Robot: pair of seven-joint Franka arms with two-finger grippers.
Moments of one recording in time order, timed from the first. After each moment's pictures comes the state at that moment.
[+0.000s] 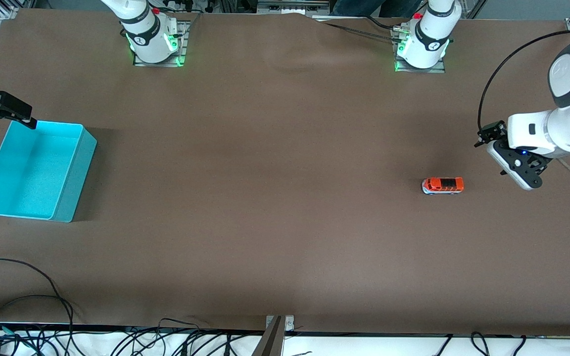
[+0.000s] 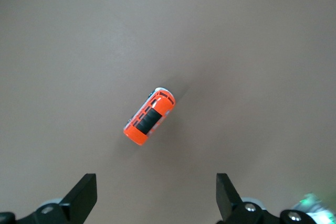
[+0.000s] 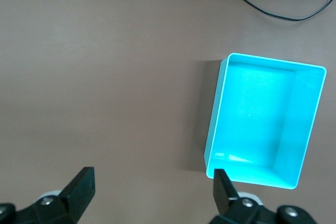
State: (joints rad) left arm 0.08 0.16 -0.07 -1.77 -0.02 1.78 0.89; right arm -0.04 0.06 -0.01 -1.50 -0.01 1.57 -0.09
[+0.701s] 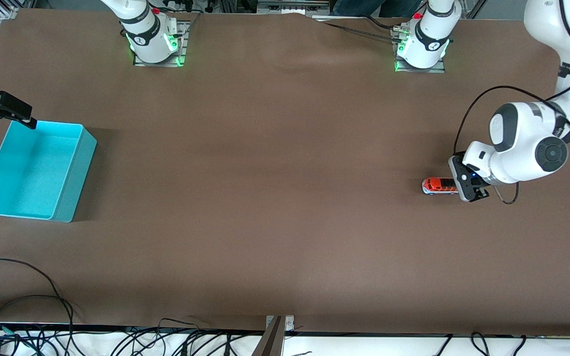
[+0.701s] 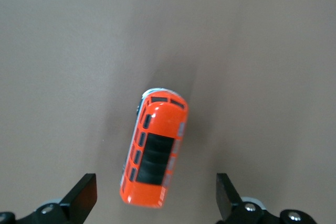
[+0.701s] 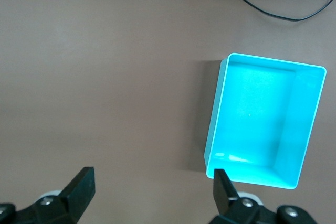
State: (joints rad) left arm 0.11 0.37 -0.07 -2.02 -0.02 2.24 1.34; right arm -0.04 0.06 -0.01 -1.50 -0.01 1.57 -0.09
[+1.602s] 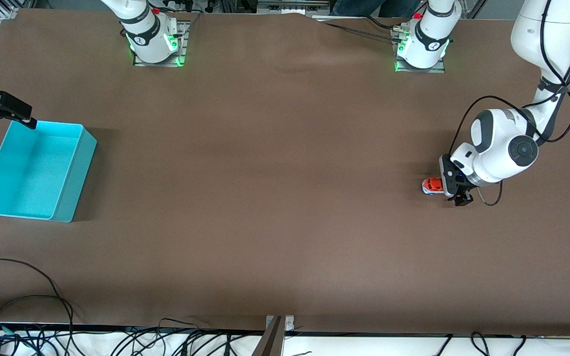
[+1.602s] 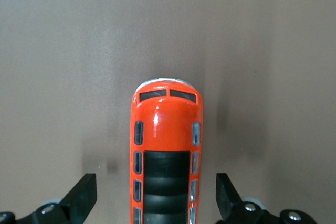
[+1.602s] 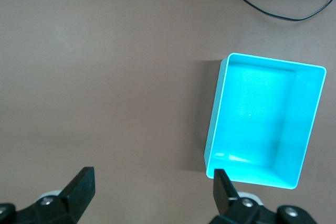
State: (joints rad) left arm 0.12 0.44 -0.07 -2.13 0.03 2.52 1.54; right arm -0.04 0.06 -0.01 -1.50 -0.01 1.57 -0.09
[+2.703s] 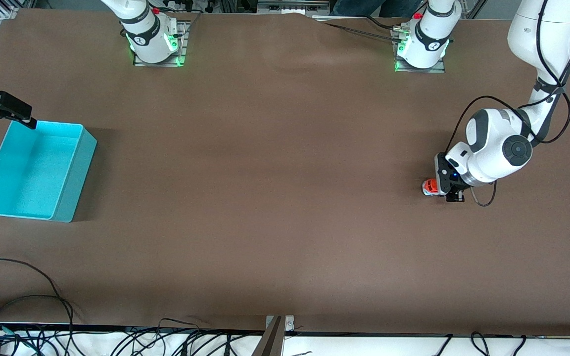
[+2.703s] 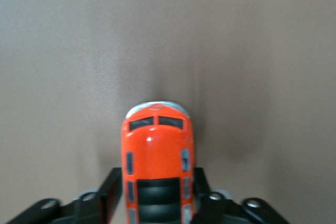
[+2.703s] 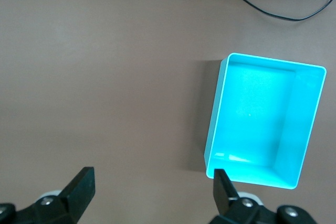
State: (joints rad) left arm 0.13 0.44 -0.10 -2.13 0.03 2.53 1.57; right arm -0.04 0.06 -0.01 -1.50 -0.01 1.57 -0.09
